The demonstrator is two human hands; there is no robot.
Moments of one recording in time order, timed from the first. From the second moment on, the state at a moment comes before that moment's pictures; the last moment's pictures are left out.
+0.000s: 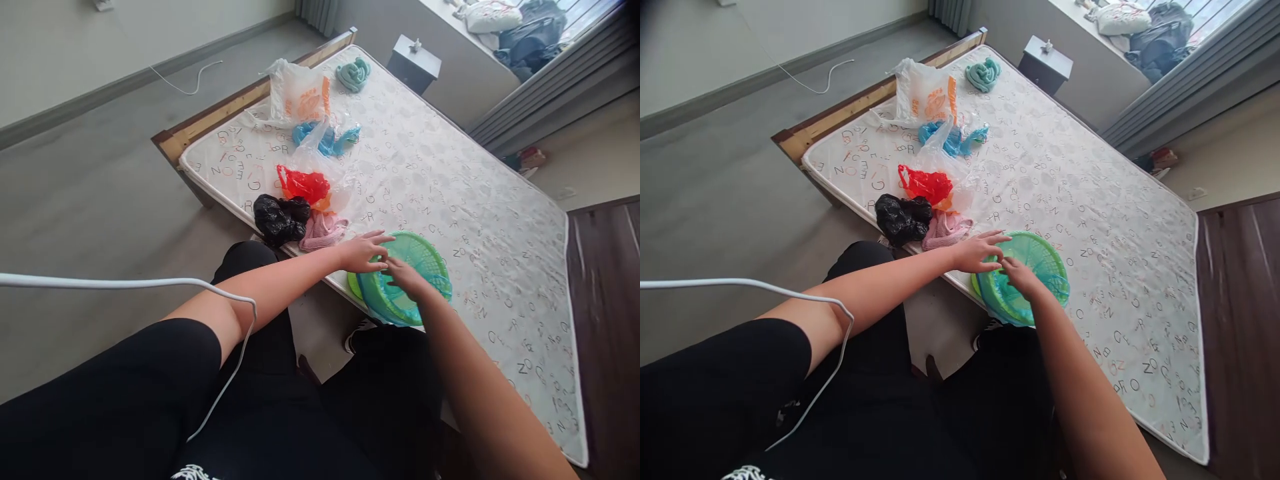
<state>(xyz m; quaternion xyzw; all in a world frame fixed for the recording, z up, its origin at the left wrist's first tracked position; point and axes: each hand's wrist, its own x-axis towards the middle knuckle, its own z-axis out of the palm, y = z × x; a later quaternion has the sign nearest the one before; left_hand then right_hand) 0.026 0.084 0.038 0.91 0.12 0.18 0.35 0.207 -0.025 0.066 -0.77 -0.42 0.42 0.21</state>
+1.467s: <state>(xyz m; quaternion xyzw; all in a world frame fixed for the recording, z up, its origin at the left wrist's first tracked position) -0.037 0.102 0.004 0.63 0.54 0.20 0.52 0.265 -0.160 0.013 -0.72 0.11 0.26 0.63</state>
